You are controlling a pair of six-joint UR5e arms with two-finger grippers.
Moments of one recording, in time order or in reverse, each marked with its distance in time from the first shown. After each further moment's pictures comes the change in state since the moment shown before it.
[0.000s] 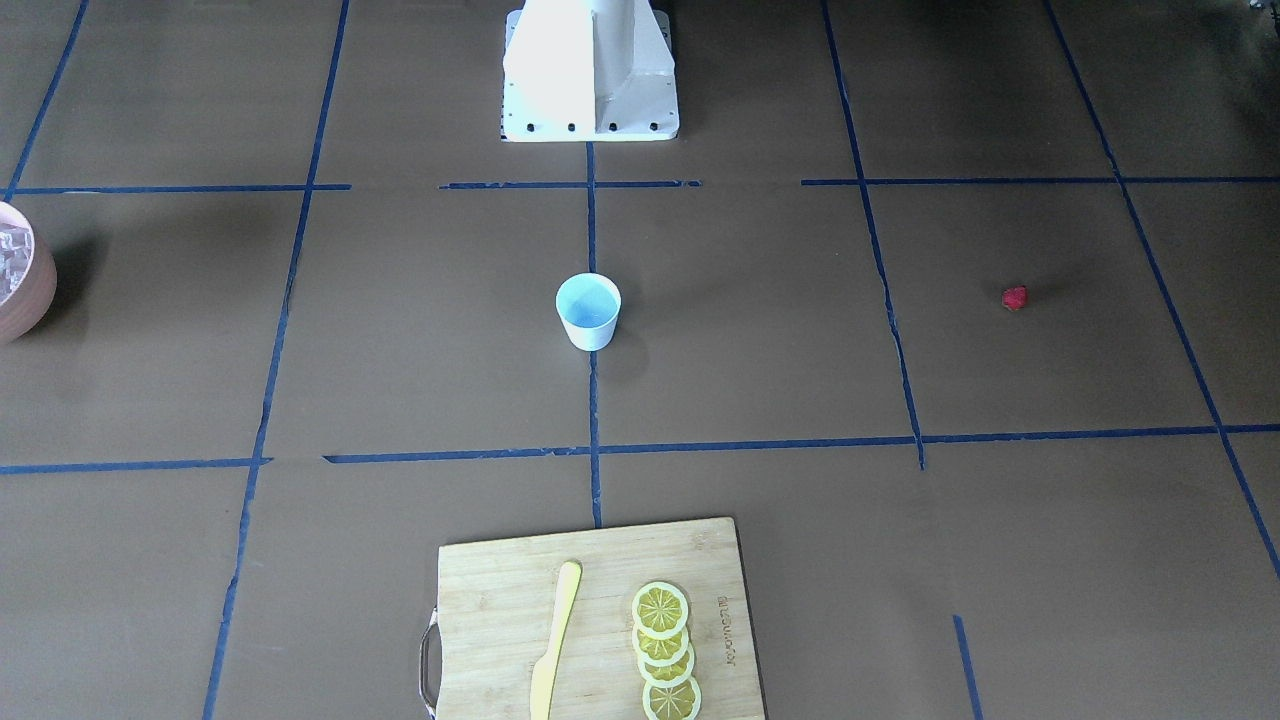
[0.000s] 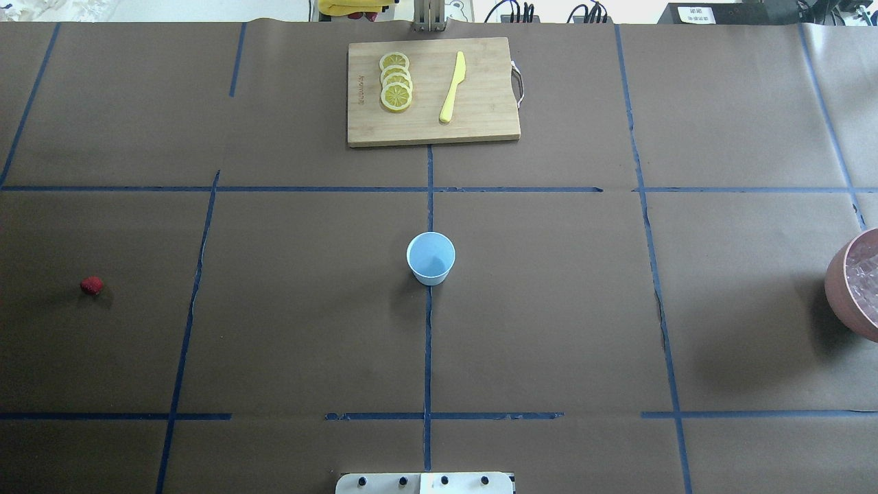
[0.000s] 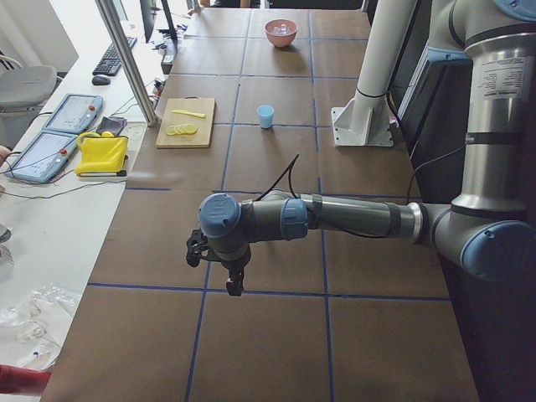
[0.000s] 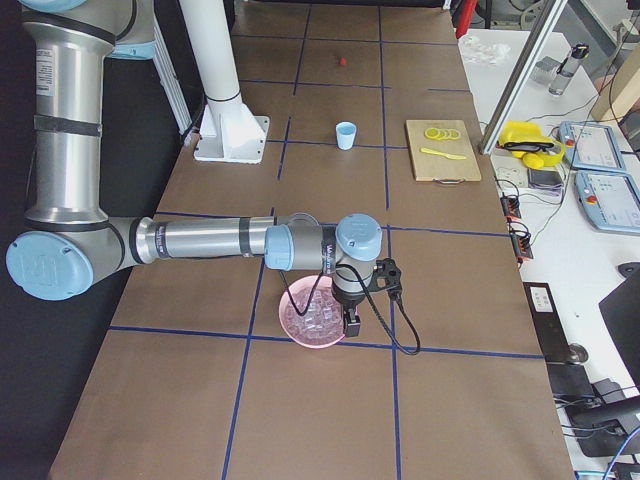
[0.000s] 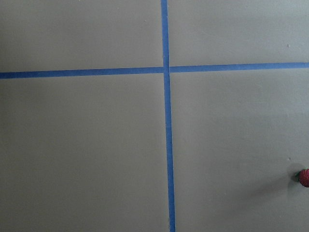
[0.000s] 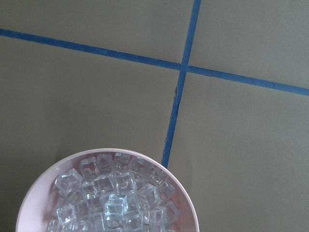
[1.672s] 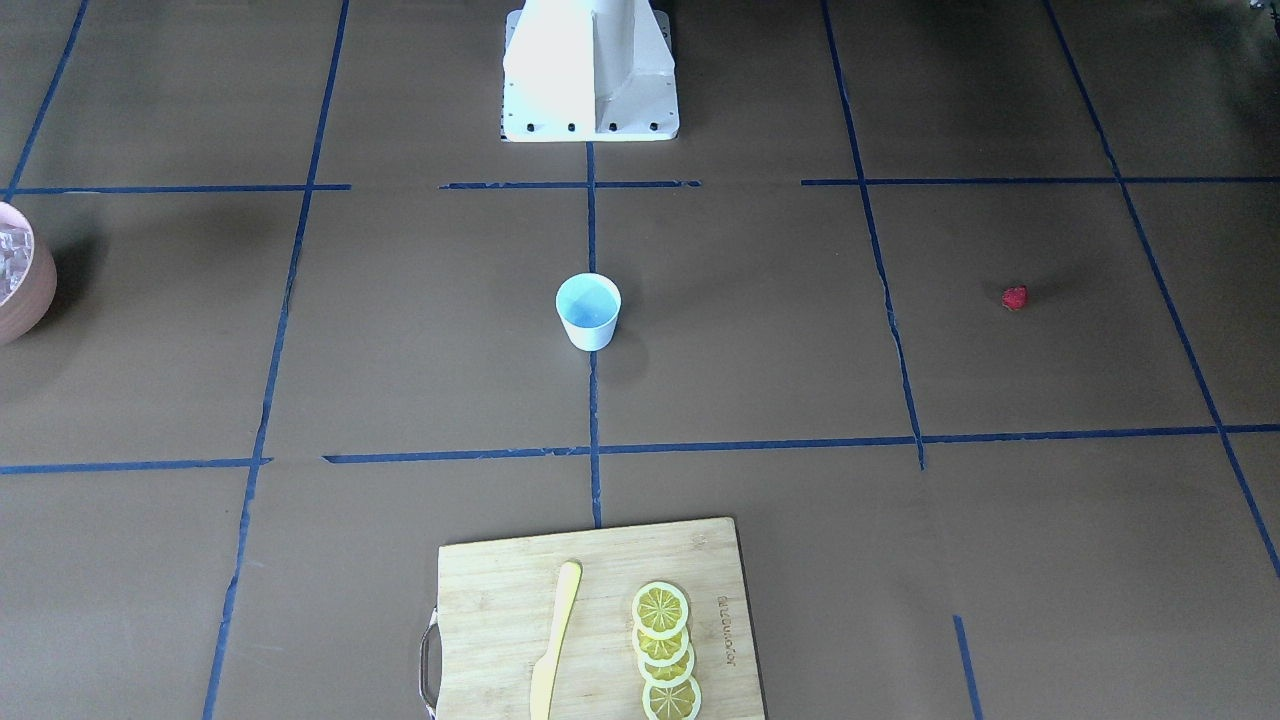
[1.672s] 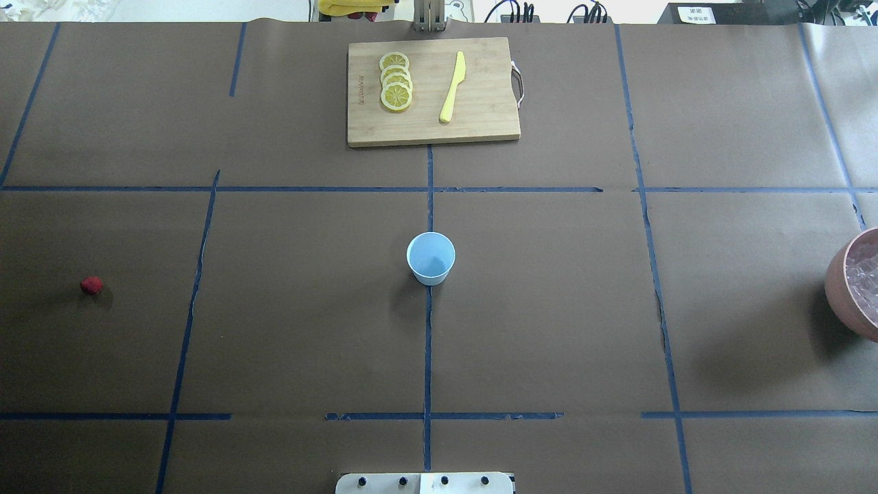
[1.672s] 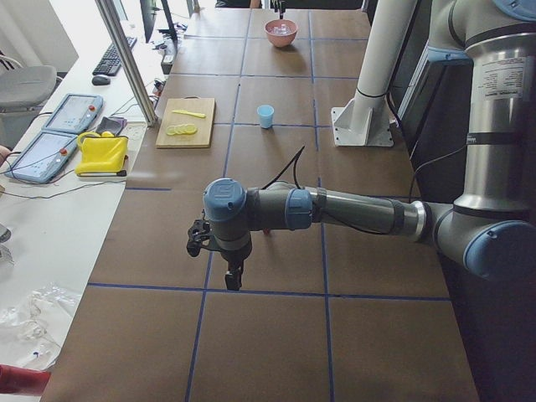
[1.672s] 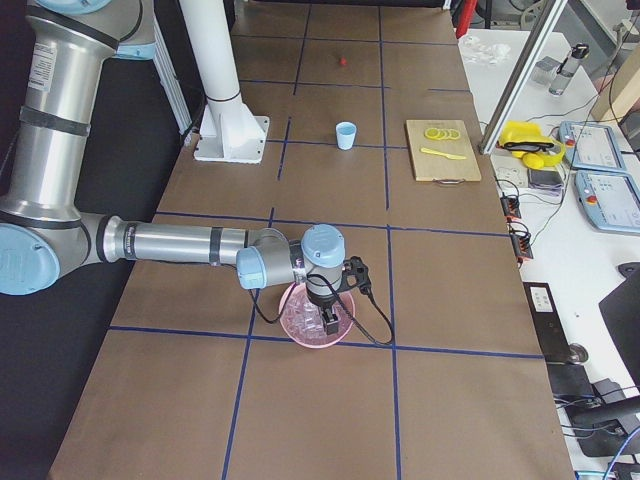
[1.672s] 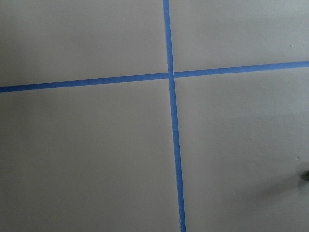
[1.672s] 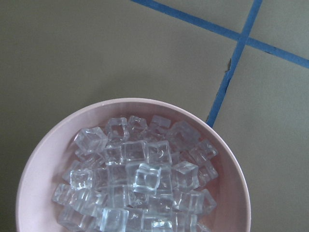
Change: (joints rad) left arm 0.004 0.015 -0.068 -0.008 0.064 -0.004; right arm -0.143 -0.172 0.018 0.321 0.013 0.033
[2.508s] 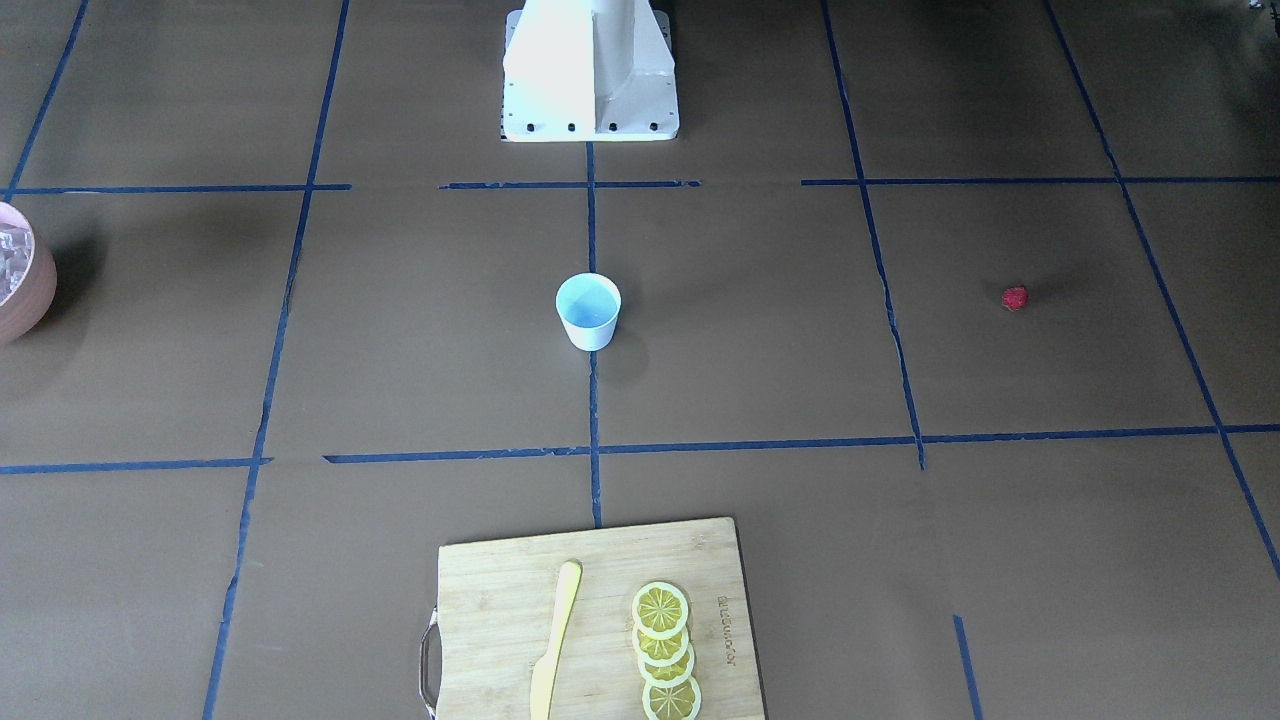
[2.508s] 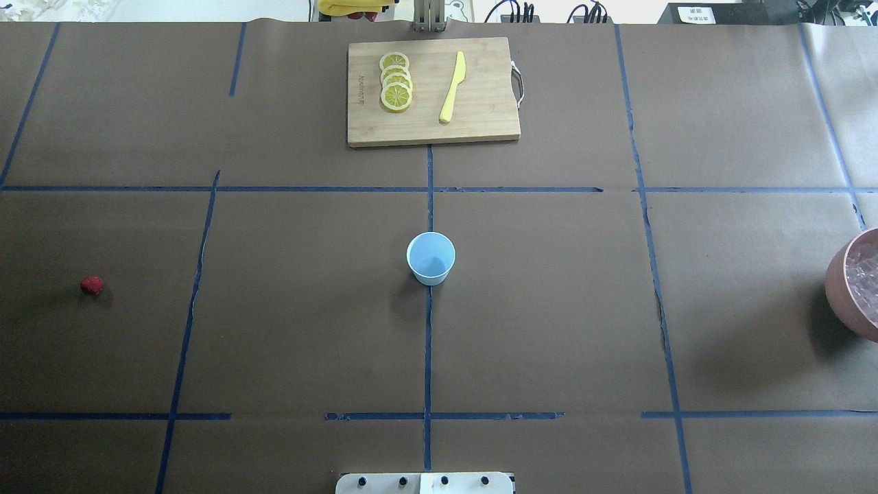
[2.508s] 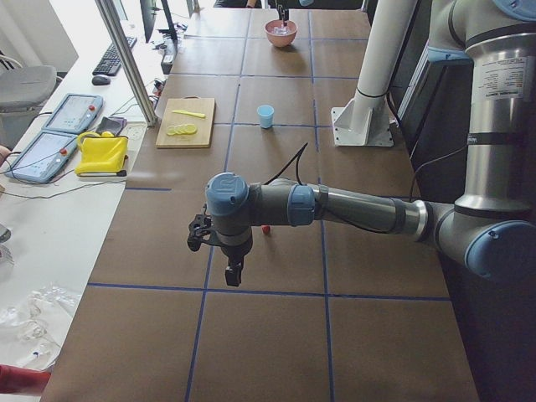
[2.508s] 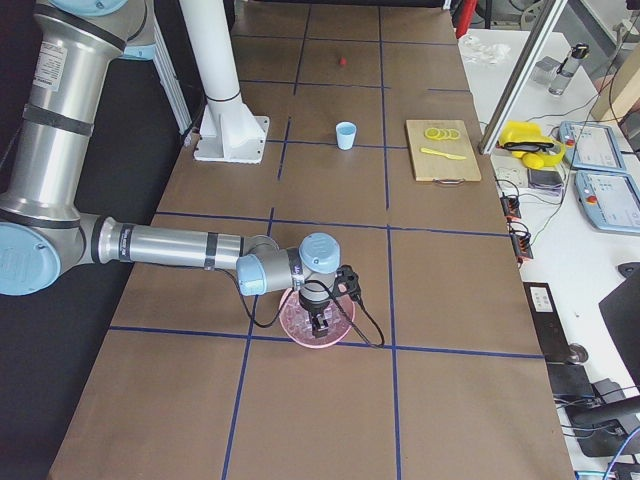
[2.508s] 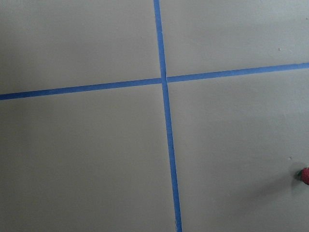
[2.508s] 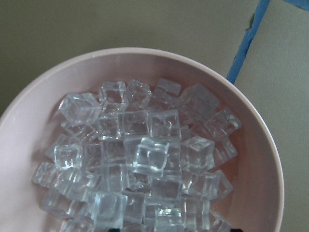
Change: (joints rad) left arm 0.000 0.005 -0.022 0.000 -0.001 0.000; right arm -0.074 -0.016 -0.044 0.018 -0.032 0.019
